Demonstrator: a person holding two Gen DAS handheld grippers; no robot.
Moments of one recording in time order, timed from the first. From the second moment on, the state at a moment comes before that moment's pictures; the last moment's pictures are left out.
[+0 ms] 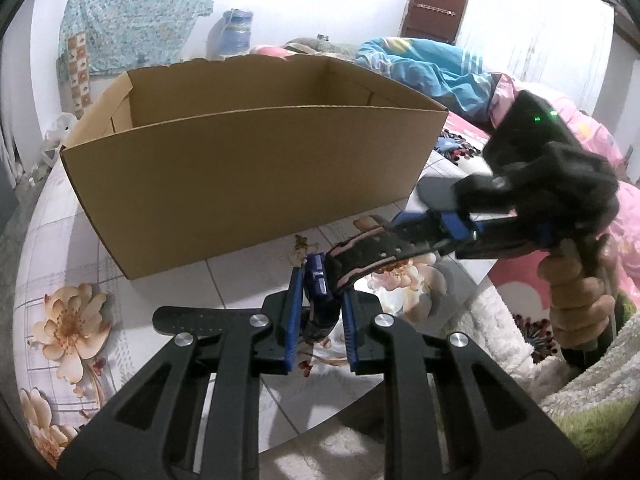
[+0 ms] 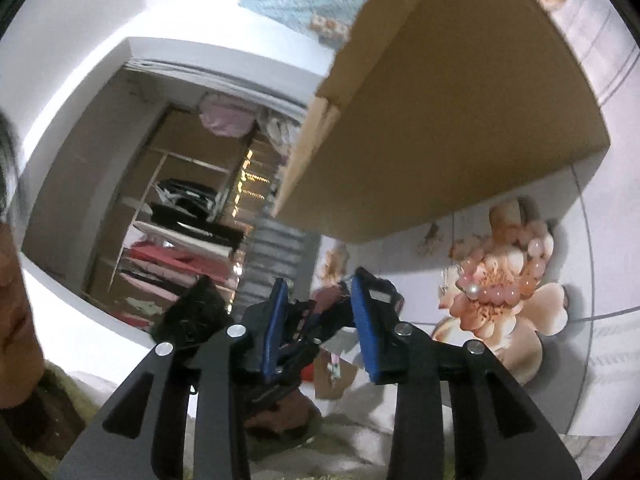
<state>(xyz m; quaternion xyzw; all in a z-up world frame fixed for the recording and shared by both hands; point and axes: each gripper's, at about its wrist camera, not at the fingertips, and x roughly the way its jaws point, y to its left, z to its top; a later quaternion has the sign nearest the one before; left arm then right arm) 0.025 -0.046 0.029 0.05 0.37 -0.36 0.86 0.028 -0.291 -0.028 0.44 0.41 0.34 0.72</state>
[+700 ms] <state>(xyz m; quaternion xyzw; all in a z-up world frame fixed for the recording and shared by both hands) 0.012 -0.055 0.030 0.09 0.35 -0.37 0.86 0.052 -0.270 -0.050 0.47 0.47 0.34 0.67</state>
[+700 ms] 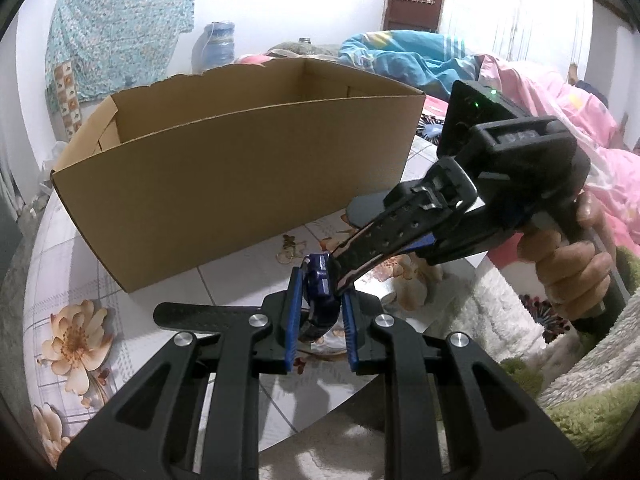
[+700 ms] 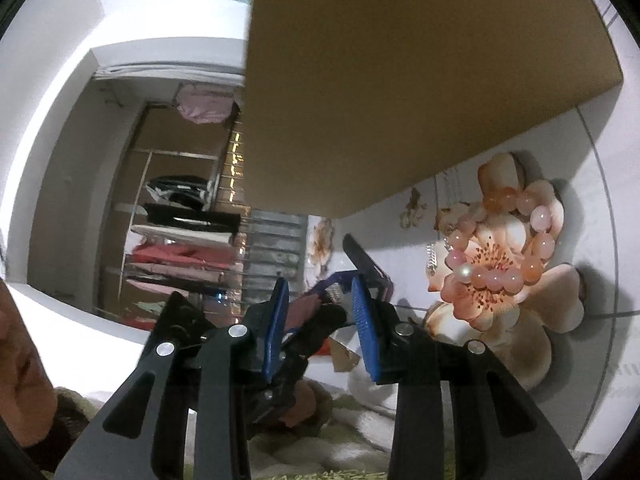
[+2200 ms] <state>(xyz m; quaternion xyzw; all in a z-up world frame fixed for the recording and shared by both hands) 0.023 -0.038 0.025 0.01 0.38 -0.39 0.84 0.068 -0.247 -0.071 0.47 0.48 0.35 0.65</state>
